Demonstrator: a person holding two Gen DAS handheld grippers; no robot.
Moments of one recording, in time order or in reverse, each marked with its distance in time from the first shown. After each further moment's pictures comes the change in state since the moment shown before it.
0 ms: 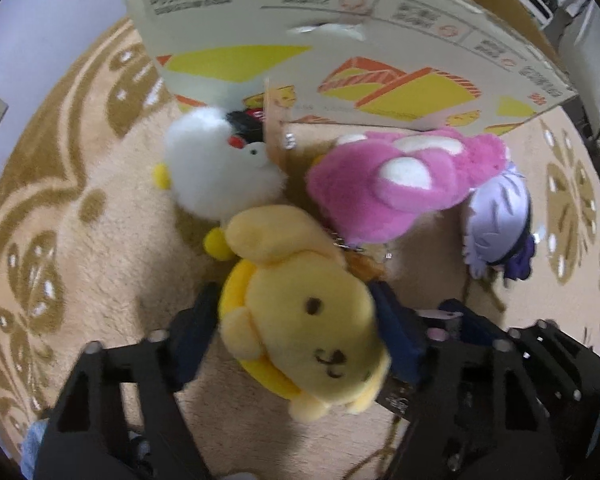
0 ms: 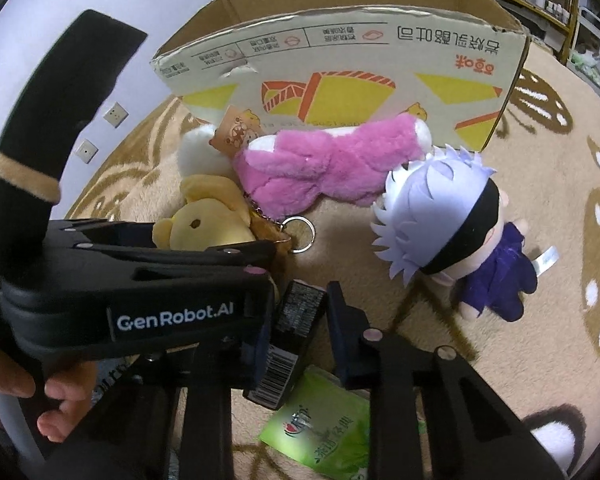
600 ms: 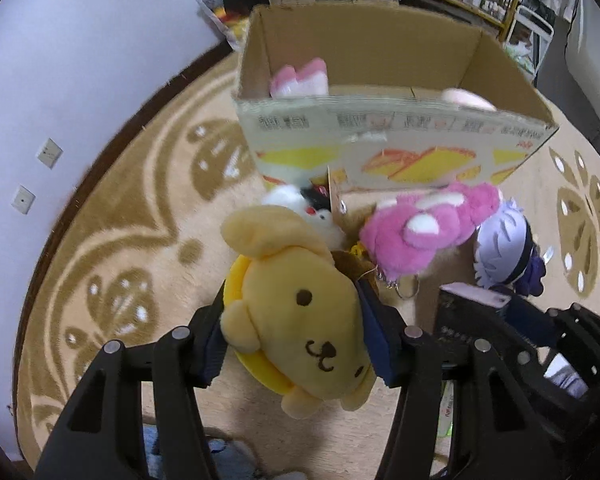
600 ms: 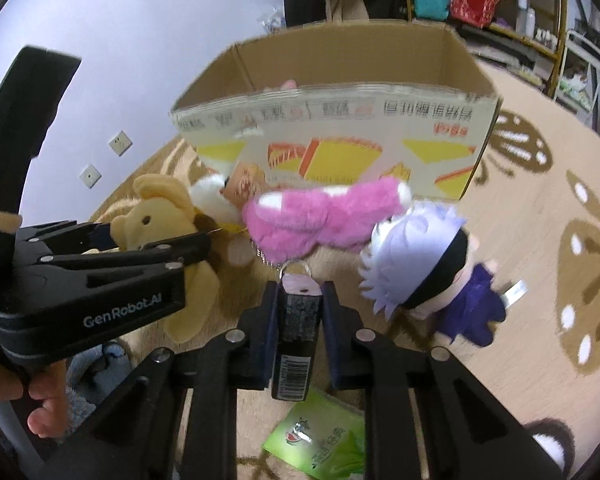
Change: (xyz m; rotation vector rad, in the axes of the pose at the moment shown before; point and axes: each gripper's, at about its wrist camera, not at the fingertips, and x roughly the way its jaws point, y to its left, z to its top) left arm -0.060 0.004 -0.020 0.024 -0.238 0.199; right arm -0.045 -0.009 0.004 -0.022 -0.160 -0.022
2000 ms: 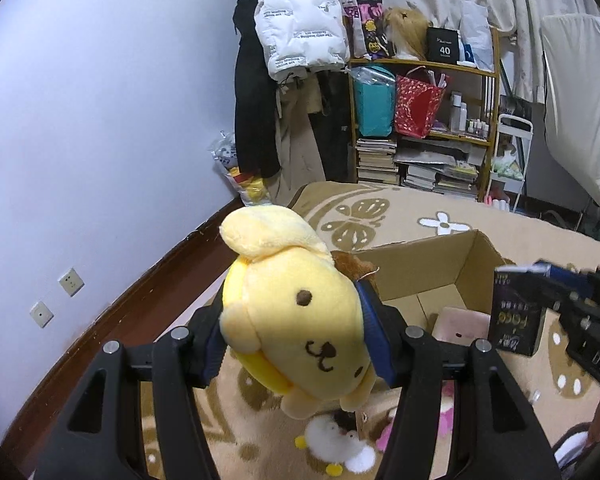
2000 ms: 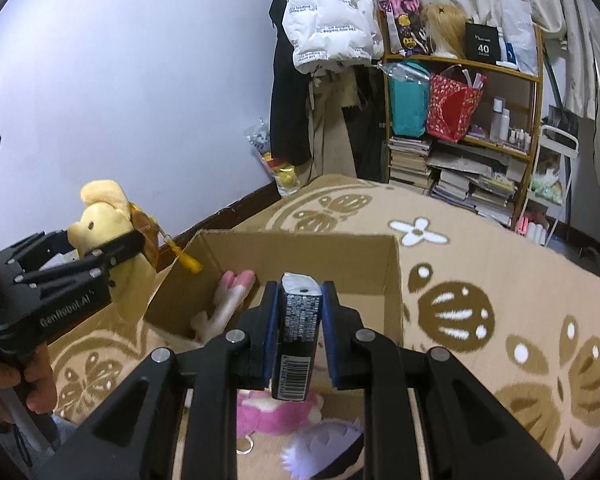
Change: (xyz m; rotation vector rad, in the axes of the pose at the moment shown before) left arm -0.085 0.026 0.108 0.054 -0.543 0.040; right arm -0.058 -0.029 0.115 -0.055 -0.370 -0.082
